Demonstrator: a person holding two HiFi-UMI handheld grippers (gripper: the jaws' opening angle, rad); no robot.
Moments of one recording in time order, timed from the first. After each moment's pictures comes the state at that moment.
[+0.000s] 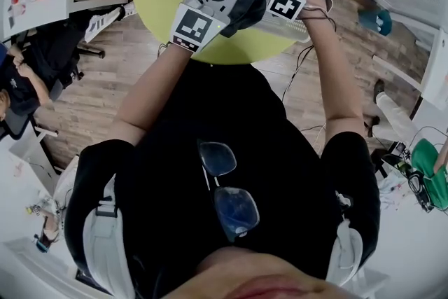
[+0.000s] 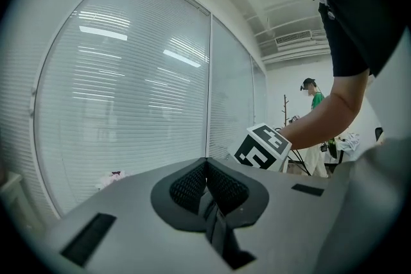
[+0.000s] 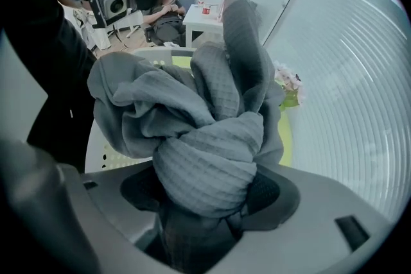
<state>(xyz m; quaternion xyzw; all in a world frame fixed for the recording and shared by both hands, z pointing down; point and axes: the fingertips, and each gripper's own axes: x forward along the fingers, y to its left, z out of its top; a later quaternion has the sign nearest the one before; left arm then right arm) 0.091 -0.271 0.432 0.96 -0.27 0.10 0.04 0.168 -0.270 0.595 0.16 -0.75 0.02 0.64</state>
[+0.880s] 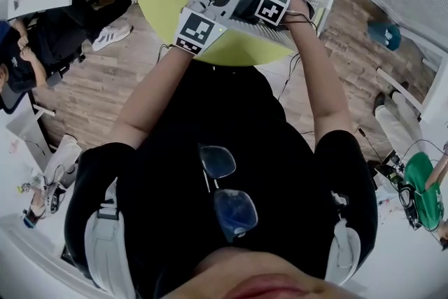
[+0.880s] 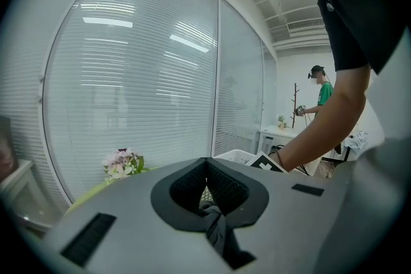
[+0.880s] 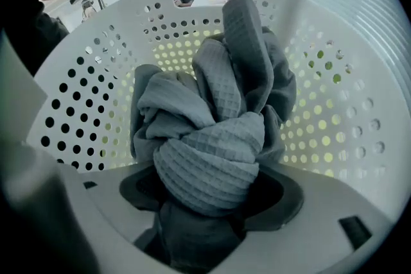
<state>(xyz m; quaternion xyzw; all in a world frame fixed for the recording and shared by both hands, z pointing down) 0.093 -0.274 0.490 0.94 -0.30 0.16 0.07 0.150 -0.241 0.715 0.09 -0.76 0.09 0.63</state>
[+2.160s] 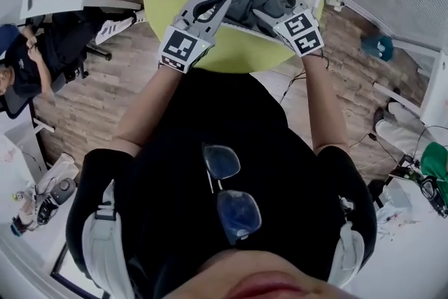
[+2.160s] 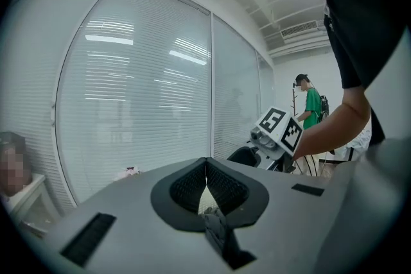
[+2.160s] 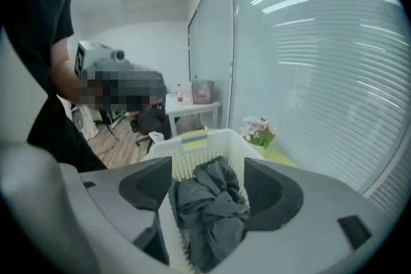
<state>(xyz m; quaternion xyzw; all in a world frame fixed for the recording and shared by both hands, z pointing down) 0.055 -0.216 0.414 0.94 -0.31 0.12 0.04 0.133 -0.234 0.501 0.31 -0.89 0.10 0.30</state>
